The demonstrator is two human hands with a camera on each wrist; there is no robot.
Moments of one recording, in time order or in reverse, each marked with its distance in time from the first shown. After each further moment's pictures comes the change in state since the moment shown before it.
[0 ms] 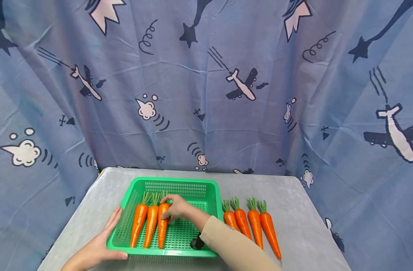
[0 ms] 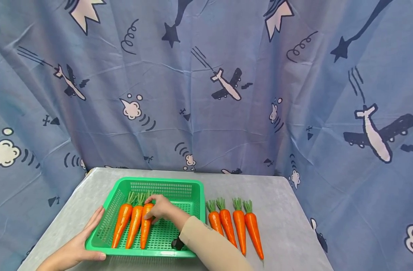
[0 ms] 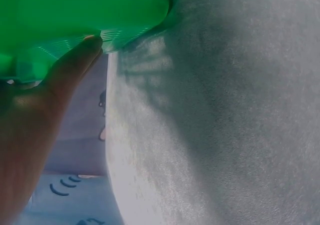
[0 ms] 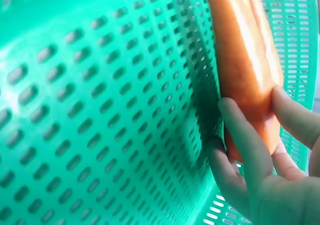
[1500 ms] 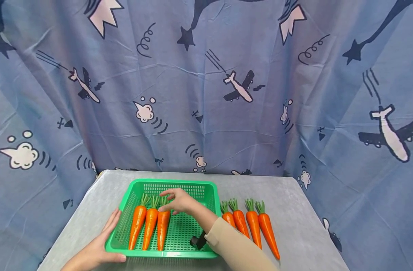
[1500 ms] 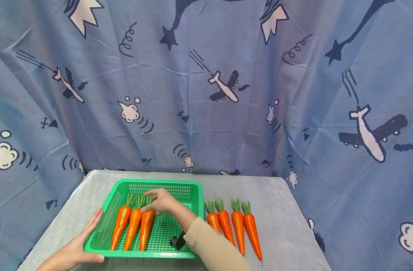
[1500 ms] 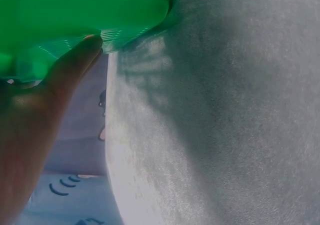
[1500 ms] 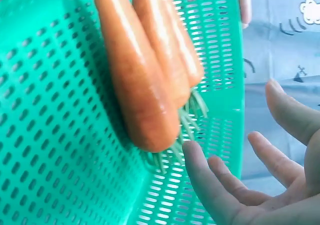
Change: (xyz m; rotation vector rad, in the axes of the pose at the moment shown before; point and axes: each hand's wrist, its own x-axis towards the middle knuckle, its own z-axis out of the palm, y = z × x) left_hand 0.001 0.002 0.001 -0.031 -0.025 0.012; right_hand -0.025 -0.033 -0.023 -0.177 0.022 -0.085
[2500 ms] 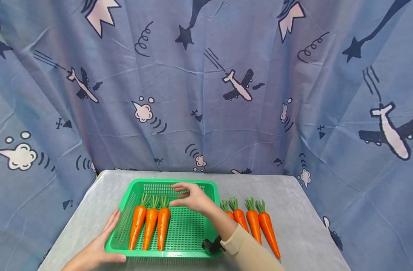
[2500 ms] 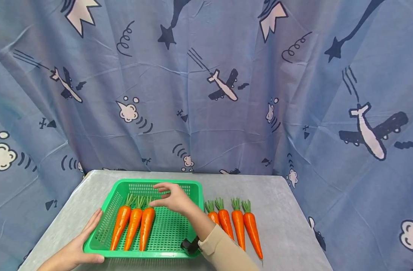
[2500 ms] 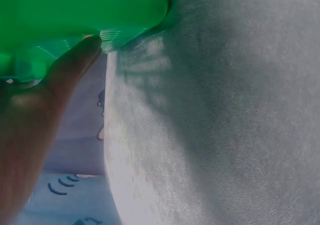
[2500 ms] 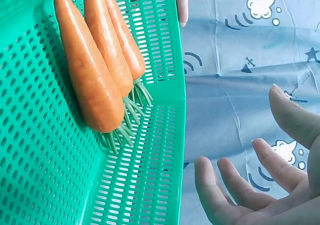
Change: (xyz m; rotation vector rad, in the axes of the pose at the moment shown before) left_hand 0.001 0.002 0.001 0.011 -0.004 0.001; right_hand -0.050 -0.009 -0.038 0.073 0.080 -0.173
